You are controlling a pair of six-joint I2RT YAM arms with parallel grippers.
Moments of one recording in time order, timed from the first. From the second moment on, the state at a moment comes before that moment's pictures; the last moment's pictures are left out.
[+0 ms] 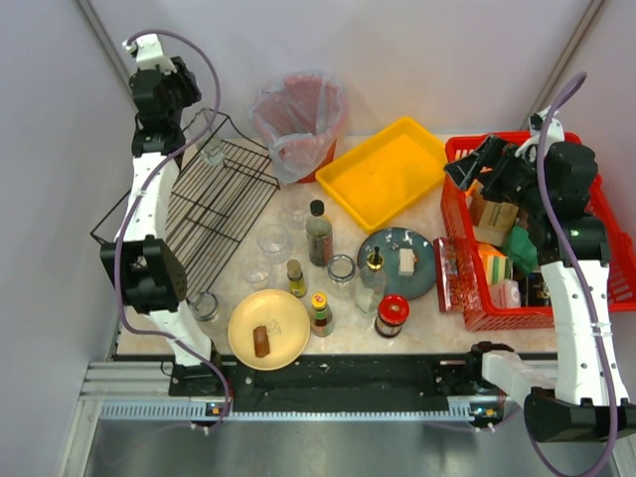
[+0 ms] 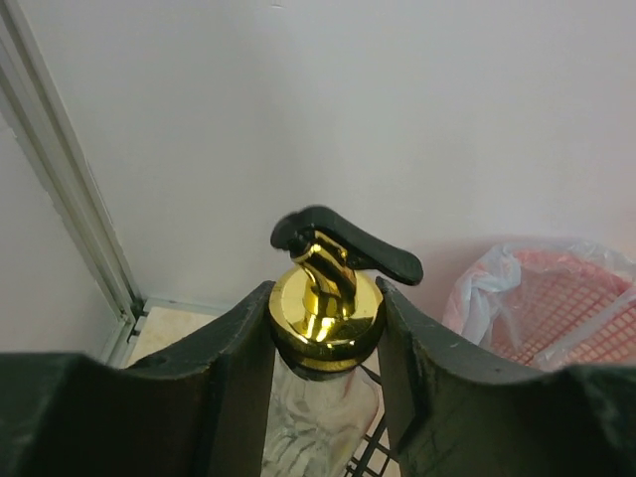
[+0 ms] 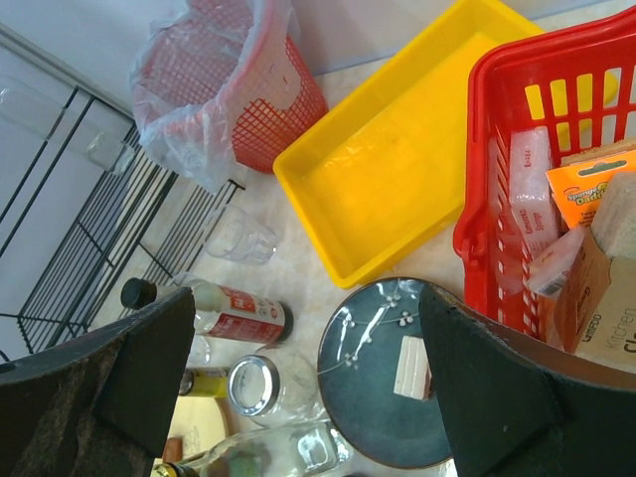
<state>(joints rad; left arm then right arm) 0.08 1.80 1.82 0.03 -0.01 -0.17 0.00 1.02 1.36 -0.63 -0.35 0.43</state>
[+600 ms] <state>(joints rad) 0.08 1.57 1.76 -0.09 -0.04 -0.19 0.00 0.99 1.36 -0.64 -0.34 0.42</state>
